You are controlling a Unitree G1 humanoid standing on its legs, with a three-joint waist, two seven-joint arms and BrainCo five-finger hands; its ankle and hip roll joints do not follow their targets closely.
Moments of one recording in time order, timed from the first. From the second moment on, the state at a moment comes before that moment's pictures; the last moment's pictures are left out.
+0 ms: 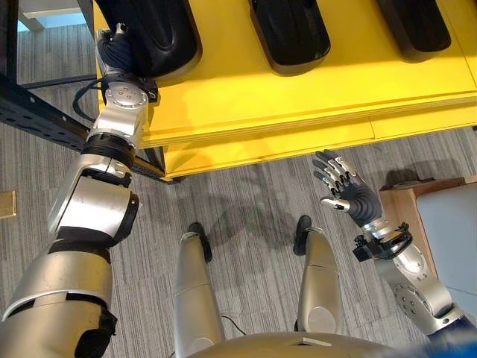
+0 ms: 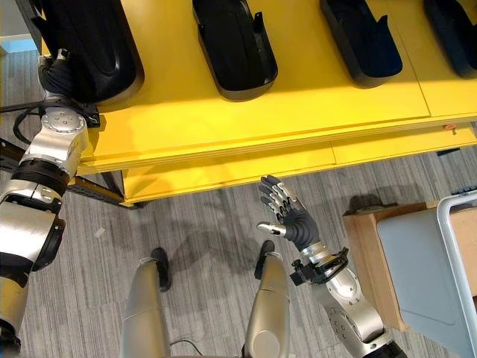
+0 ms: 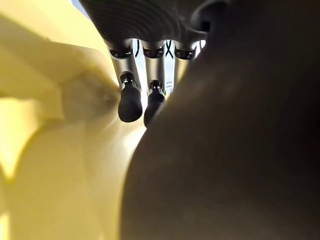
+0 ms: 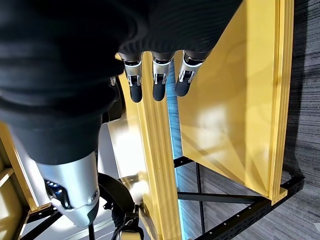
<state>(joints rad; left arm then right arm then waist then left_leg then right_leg) -1.21 0.65 -0.39 1.09 -0.38 -0.08 0.48 0.09 -0.61 0.32 -0.26 0.70 -0.24 0.08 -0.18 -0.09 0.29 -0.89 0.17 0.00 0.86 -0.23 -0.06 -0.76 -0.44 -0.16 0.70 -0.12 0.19</state>
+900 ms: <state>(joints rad) -1.21 0.69 -0.38 1.11 -0.40 -0.07 0.48 0.11 -0.61 0.32 -0.26 0.70 -0.23 0.10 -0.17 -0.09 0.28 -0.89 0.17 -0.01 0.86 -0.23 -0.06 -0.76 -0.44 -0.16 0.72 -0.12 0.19</state>
